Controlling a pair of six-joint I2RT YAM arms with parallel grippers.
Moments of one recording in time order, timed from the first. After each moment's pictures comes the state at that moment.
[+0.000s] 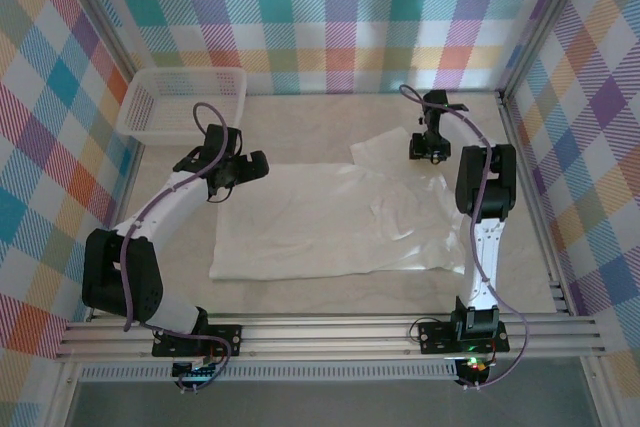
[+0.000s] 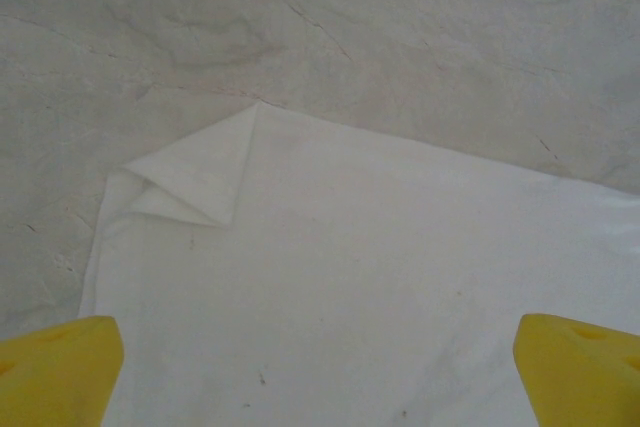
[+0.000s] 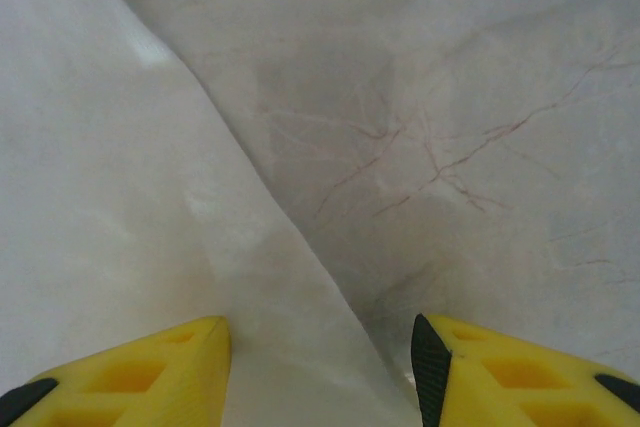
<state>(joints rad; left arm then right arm) -0.24 1.48 1.08 -0.50 -0.08 -0.47 0.07 2.30 1.86 -0.88 0.04 0.11</state>
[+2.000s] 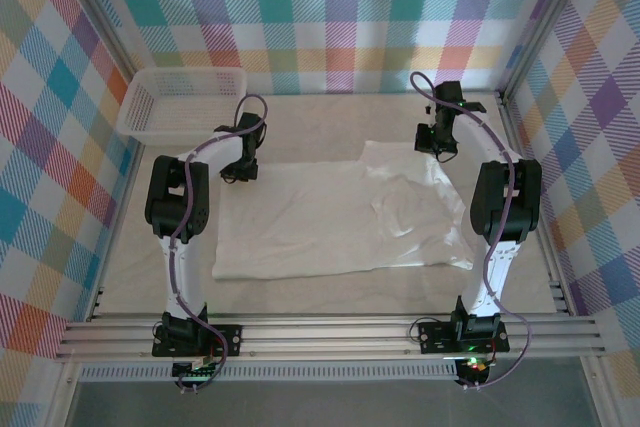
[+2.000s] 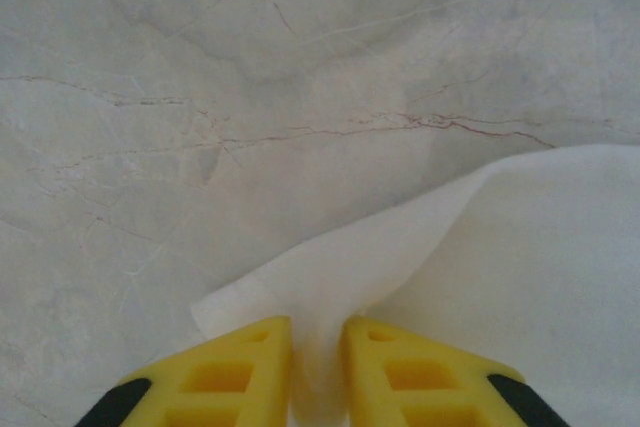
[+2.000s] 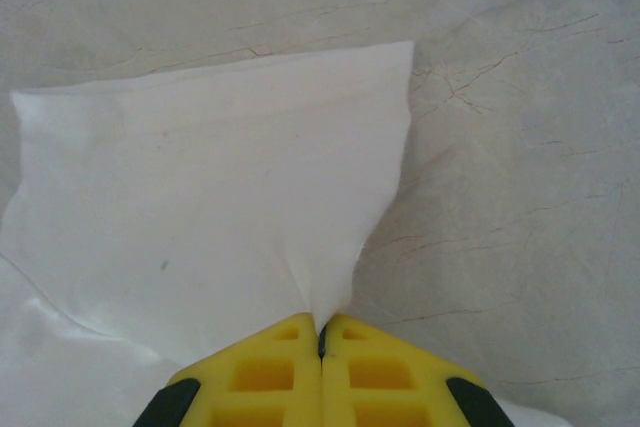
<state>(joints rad) -0.22 2.11 1.56 -0.80 -0.40 -0.17 0.07 2.00 1.67 -0.83 -0.08 0.18</state>
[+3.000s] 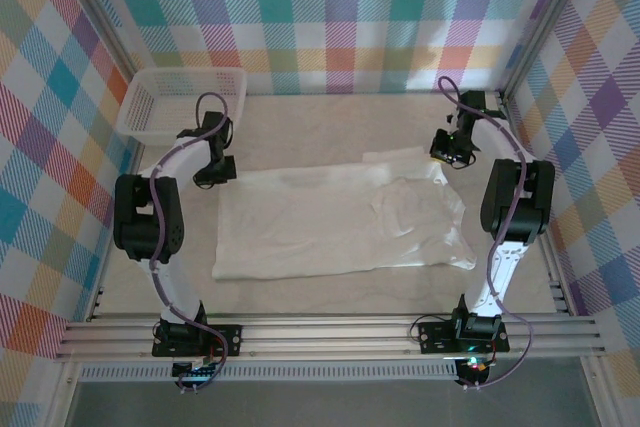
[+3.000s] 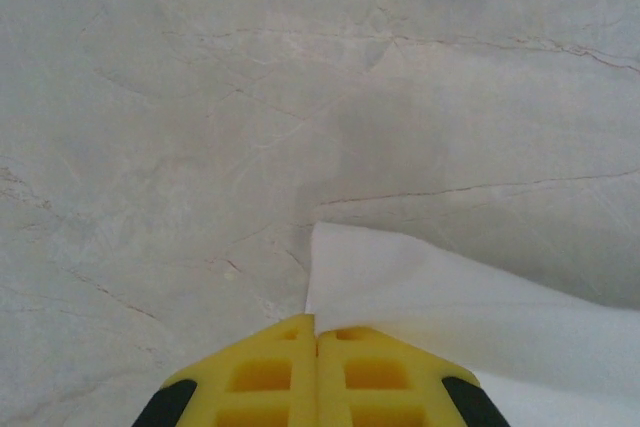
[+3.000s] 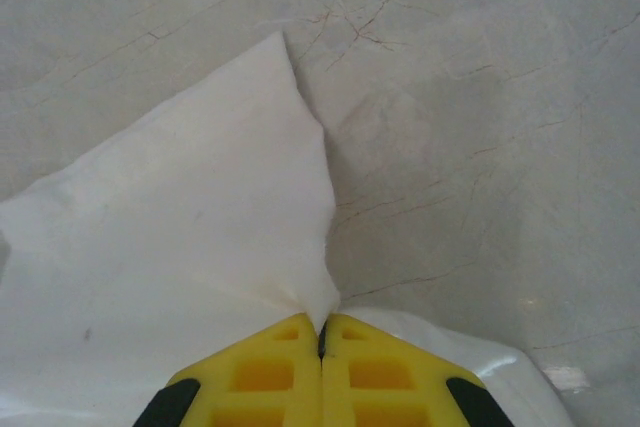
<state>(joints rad) -0.08 1.87 1.38 -0.80 -0.20 -0.27 -0.06 1.99 1.57 -0.80 -0.24 0.27</state>
